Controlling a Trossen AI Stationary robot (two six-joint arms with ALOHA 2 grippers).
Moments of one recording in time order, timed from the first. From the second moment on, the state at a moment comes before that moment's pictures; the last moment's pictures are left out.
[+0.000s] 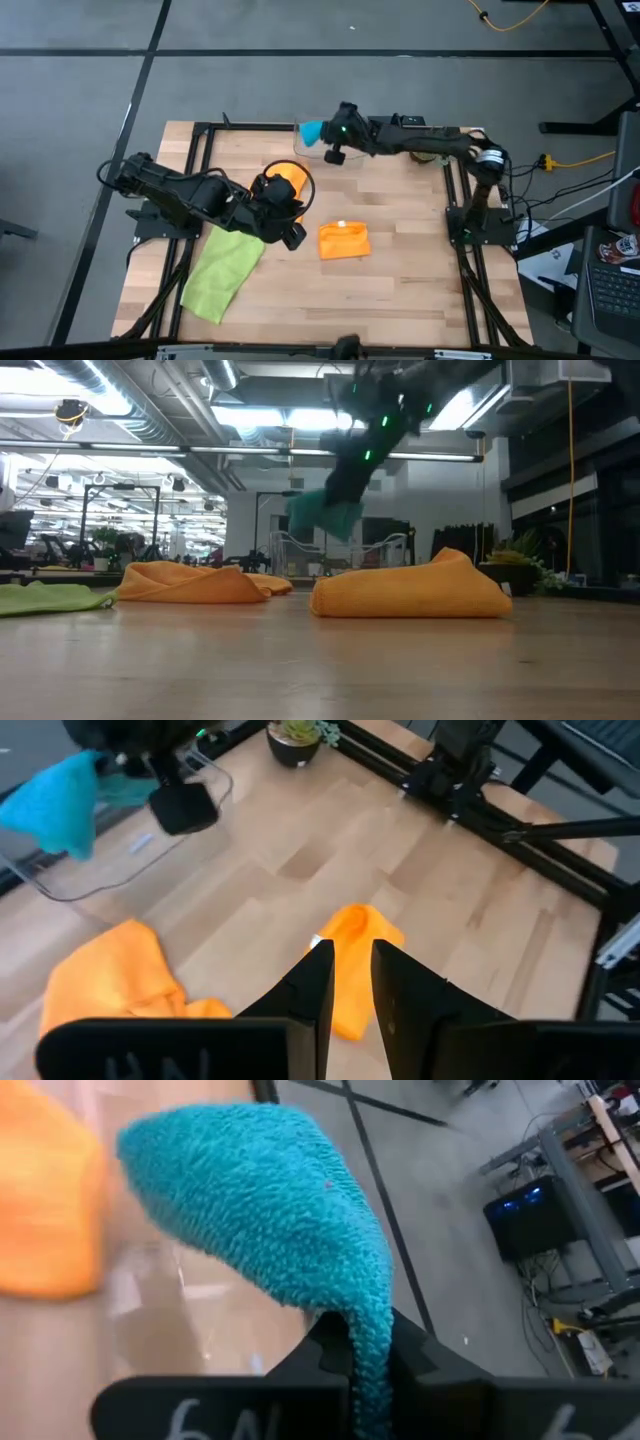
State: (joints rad) left arm -0.37 1.57 1.79 -1.10 -0.64 -0.87; right arm -0.39 1.85 1.39 -0.16 0.34 -0.51
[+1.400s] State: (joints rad) left arm -0.33 1.57 1.79 -1.19 -0.63 -0.86; right arm -0.46 2.01 1.53 -0.51 0.24 -0.68
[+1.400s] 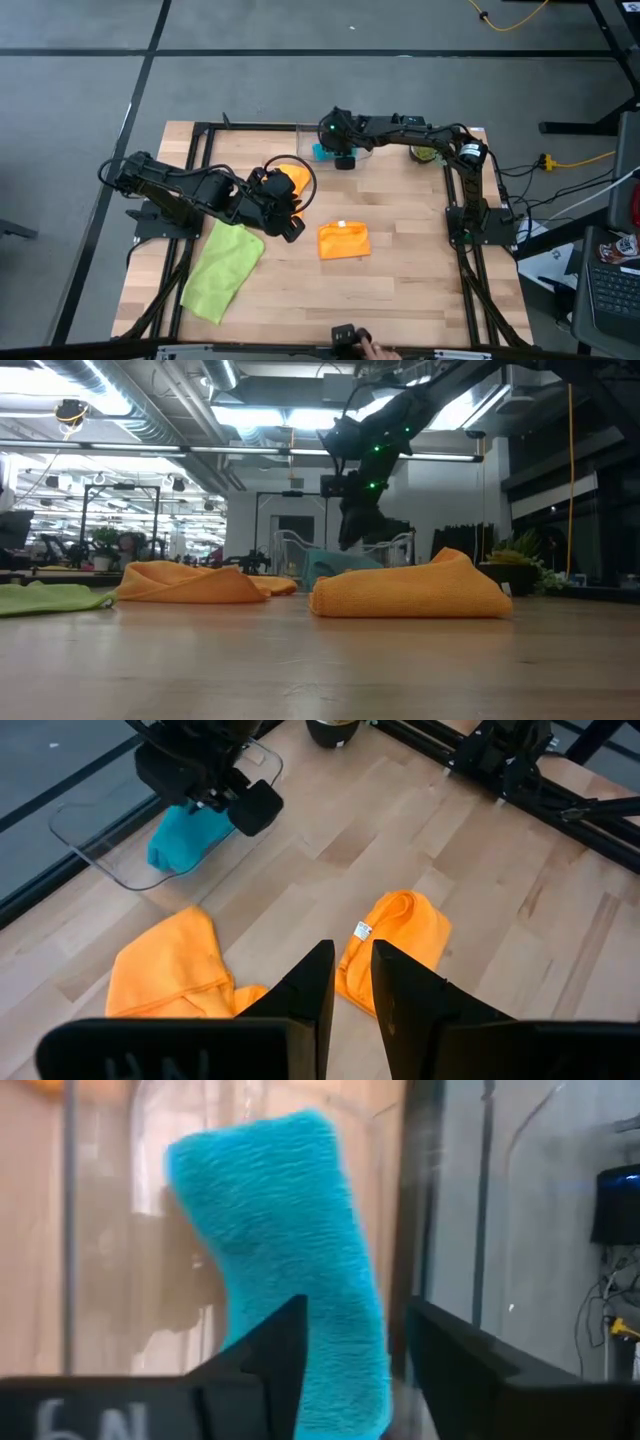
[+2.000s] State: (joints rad) left arm -0.33 1.57 1.79 -1.19 -0.63 -0.86; right arm -0.50 2.00 1.93 -1.01 -0.11 -0.55
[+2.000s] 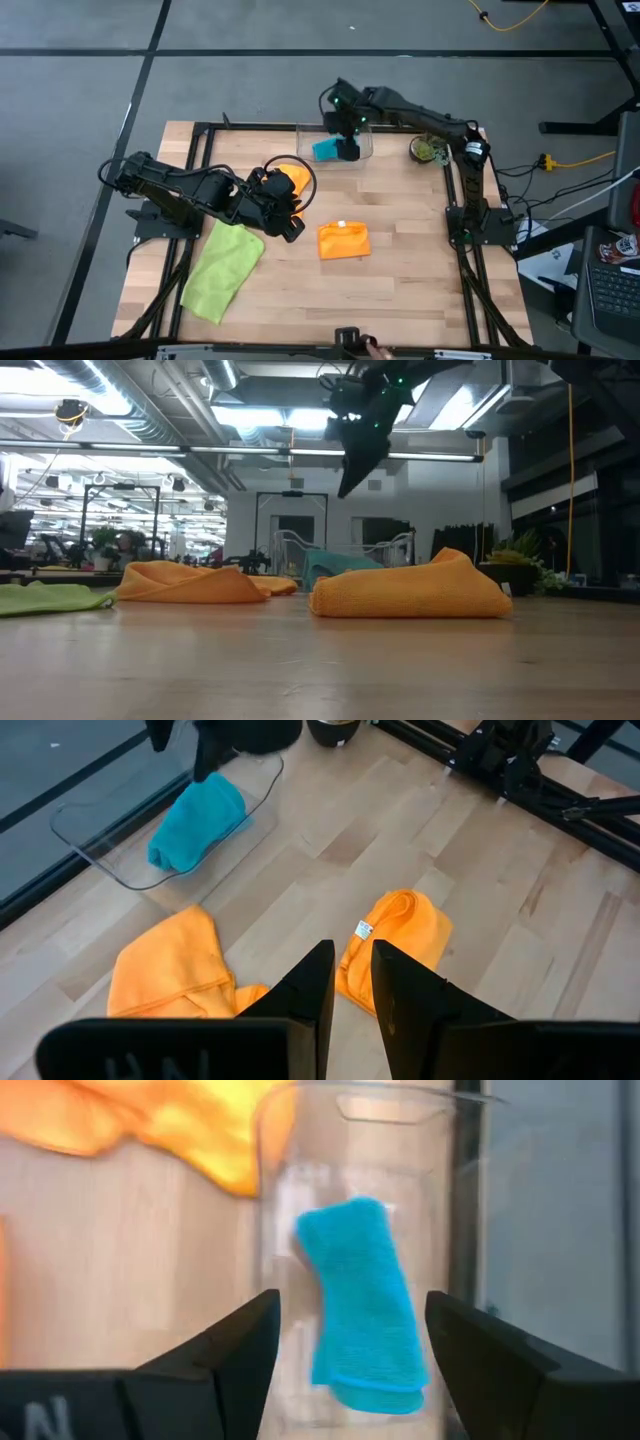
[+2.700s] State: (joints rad) left arm -0.24 1.57 1.79 -1.19 -0.58 -0.86; right arm -0.55 2.18 1.94 -0.97 -0.09 -0.64
